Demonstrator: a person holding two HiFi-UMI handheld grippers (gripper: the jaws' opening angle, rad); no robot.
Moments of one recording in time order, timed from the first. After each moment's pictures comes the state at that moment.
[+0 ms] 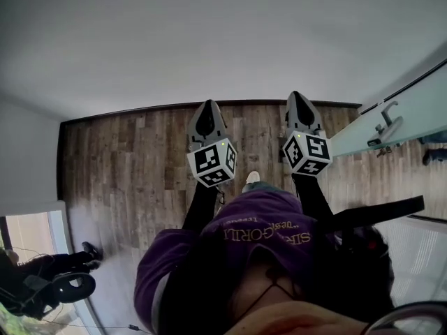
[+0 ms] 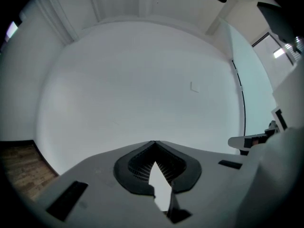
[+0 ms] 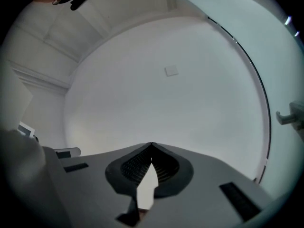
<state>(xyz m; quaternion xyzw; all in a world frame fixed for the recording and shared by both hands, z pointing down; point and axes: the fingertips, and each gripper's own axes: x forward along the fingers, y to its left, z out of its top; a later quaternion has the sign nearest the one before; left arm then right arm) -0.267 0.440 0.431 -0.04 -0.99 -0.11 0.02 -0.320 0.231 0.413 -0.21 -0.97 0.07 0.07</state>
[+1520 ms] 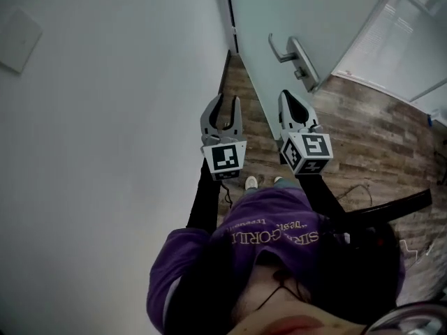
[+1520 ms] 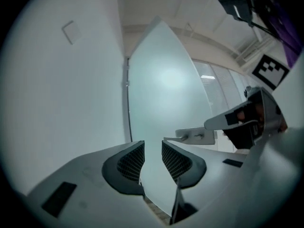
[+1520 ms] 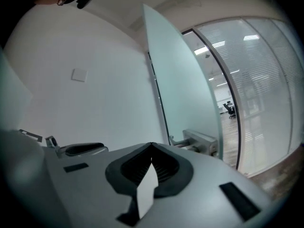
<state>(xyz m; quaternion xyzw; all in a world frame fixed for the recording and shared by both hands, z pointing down) -0.461 0.046 0.413 0.67 -0.74 0.05 -0.06 -0.343 -0.006 0.411 0.38 -0.92 0.10 0.02</state>
